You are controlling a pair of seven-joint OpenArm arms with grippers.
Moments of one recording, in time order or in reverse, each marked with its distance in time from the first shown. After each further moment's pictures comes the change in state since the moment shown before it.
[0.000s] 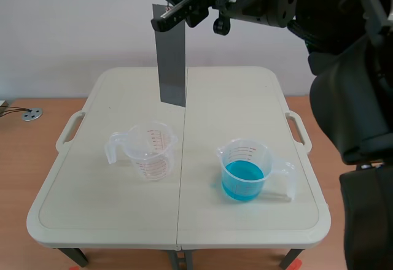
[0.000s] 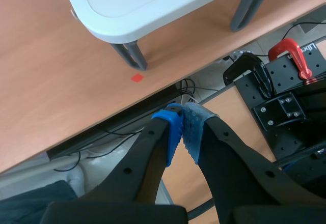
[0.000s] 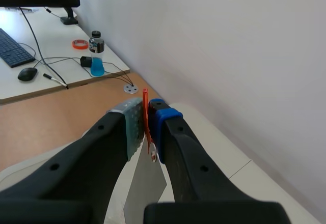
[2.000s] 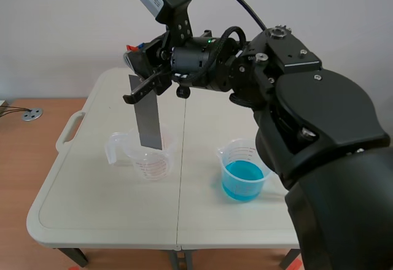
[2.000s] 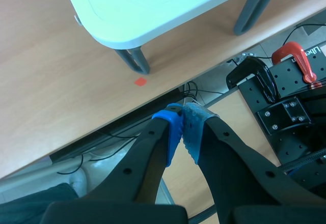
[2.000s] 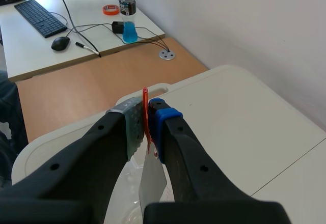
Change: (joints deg) left arm -1.9 0.0 0.0 0.0 0.0 -0.4 0.9; right arm 0.9 -4.0 -5.6 -22.6 -12.4 0.0 14.0
